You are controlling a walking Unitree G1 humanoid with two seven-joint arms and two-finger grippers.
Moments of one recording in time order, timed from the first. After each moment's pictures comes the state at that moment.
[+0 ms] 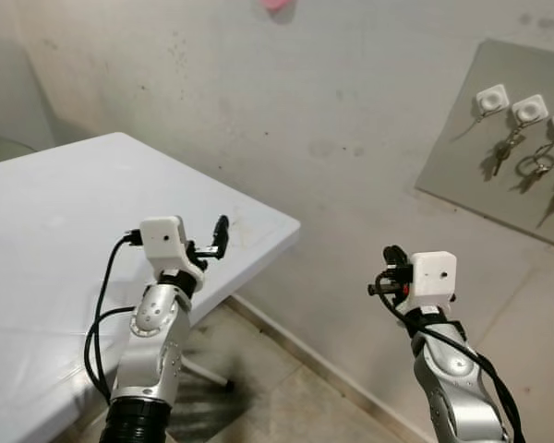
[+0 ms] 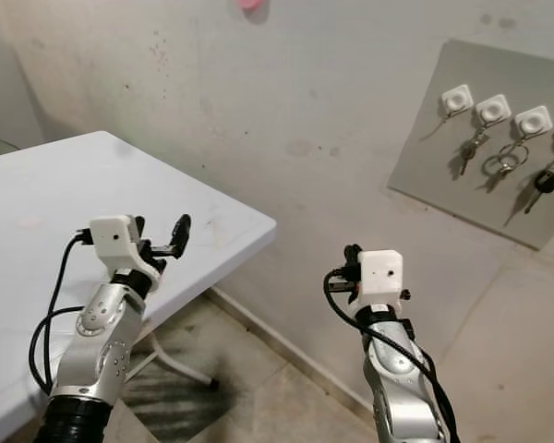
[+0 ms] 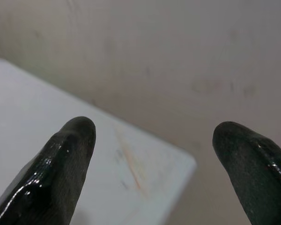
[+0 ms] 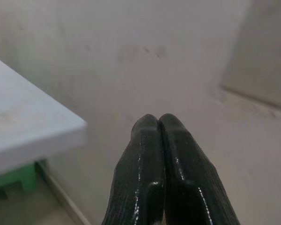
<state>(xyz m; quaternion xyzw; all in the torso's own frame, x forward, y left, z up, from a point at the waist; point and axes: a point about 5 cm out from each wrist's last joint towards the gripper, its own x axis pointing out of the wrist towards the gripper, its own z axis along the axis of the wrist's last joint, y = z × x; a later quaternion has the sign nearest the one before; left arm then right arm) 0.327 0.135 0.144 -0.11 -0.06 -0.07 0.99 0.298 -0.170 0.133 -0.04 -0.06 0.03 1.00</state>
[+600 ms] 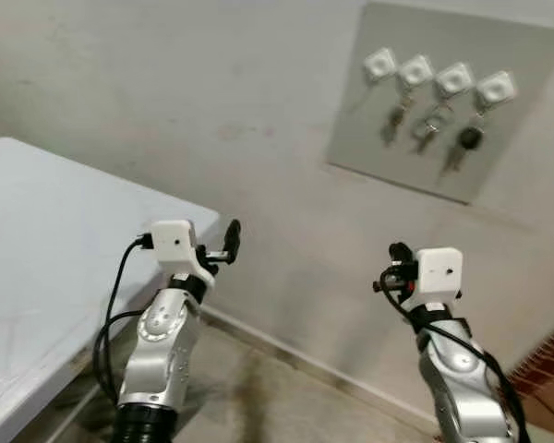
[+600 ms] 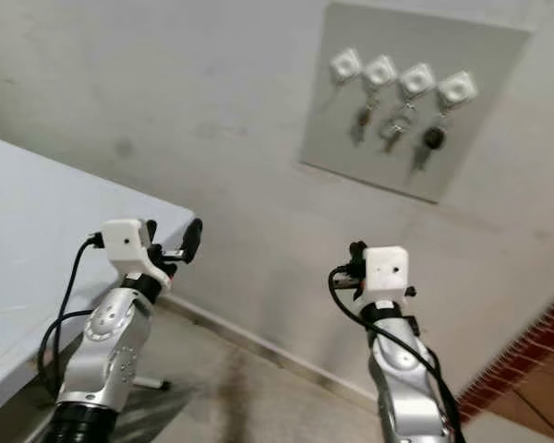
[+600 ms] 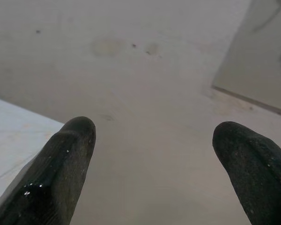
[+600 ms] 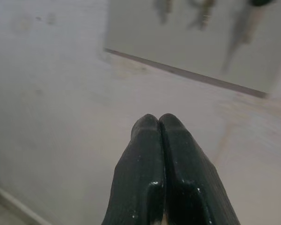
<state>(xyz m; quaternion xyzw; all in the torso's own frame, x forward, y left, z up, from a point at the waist) 0.324 0.137 0.142 -0.11 -0.05 -0.07 0.99 0.298 -0.166 0.131 -0.03 -0.05 0.04 1.00</state>
